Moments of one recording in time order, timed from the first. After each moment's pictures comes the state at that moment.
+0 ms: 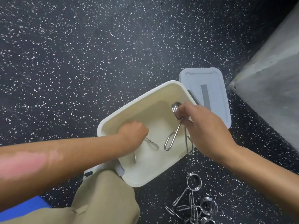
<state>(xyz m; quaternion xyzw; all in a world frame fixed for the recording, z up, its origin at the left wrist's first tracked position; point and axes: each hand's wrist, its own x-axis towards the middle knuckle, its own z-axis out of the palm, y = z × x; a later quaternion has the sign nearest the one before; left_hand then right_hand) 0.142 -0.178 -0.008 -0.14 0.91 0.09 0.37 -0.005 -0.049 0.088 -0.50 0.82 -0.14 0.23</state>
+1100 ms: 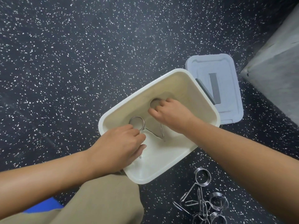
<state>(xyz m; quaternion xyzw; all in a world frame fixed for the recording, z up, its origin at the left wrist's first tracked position) 0.221 -0.182 0.014 -0.07 0.98 0.21 0.05 0.002 -0.105 -0.036 -0.78 0.61 0.12 0.05</state>
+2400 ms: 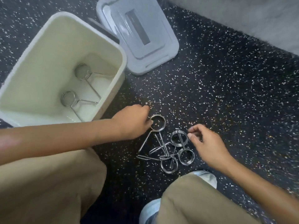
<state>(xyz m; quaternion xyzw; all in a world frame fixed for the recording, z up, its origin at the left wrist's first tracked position) 0.093 0.001 -0.019 -0.04 0.91 0.24 0.34 0.050 0.265 -0.014 -0.08 0.90 -0.22 0.38</state>
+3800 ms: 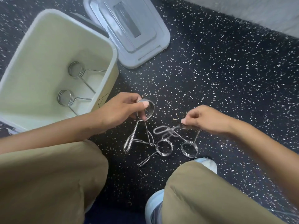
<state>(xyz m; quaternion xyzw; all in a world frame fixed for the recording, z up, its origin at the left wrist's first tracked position) 0.098 -0.018 0.026 -0.18 0.71 0.60 0.32 -0.001 0.251 -0.007 -0.12 0.80 -0.19 0.55</state>
